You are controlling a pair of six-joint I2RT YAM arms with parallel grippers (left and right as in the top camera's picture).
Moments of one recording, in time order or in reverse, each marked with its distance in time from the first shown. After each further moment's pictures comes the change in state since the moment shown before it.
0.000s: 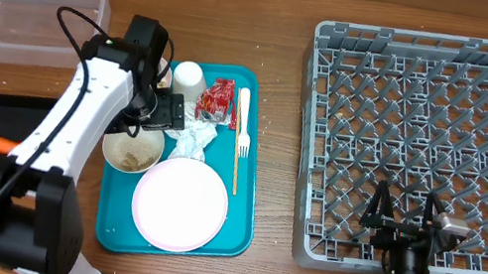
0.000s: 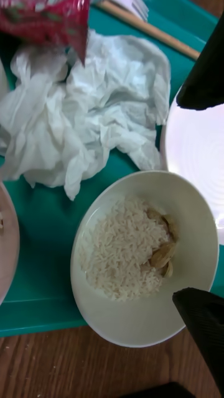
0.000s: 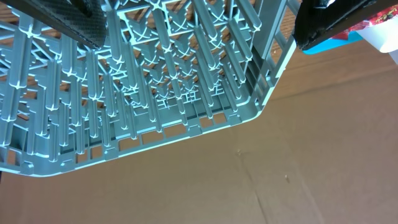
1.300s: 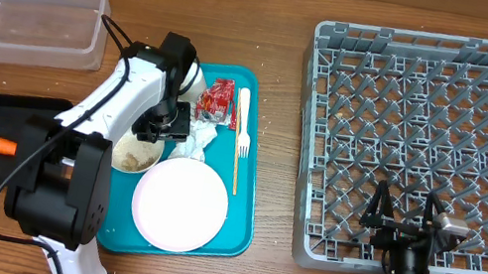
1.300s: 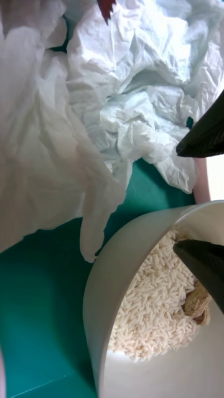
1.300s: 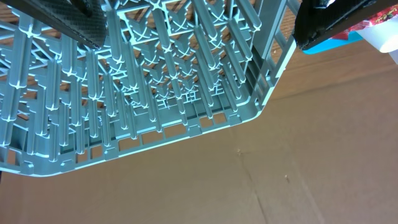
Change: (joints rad) left arm -0.087 0.163 -0.002 0.049 -0.033 -0.025; right arm 0.000 0.000 0.000 0.000 0.000 0.000
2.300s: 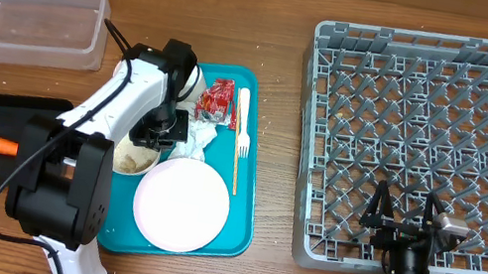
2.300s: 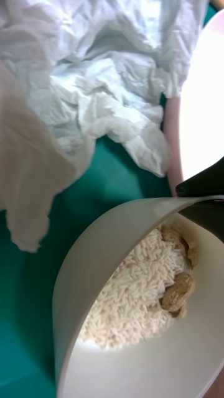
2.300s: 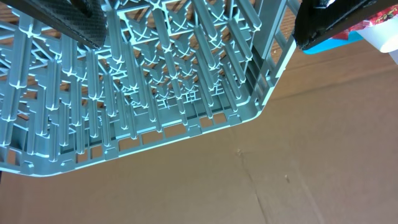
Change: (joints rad) left arm -0.003 0.002 0.004 -0.095 -0.015 0.000; right arm 0.000 0.000 0.000 0.000 0.000 0.000
